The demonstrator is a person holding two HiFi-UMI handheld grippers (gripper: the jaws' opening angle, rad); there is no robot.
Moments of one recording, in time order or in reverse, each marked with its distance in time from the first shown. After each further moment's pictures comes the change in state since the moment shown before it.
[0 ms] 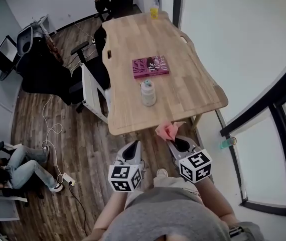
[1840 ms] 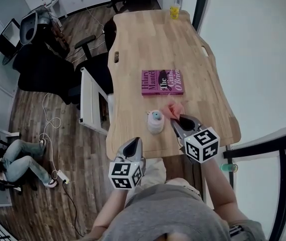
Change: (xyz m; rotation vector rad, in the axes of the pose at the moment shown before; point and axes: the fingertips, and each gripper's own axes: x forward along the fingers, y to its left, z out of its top) left arm 0.168 0.091 0.056 -0.081 0.013 0.113; right arm 0.191 -0.154 0.118 -0.091 0.063 0.112
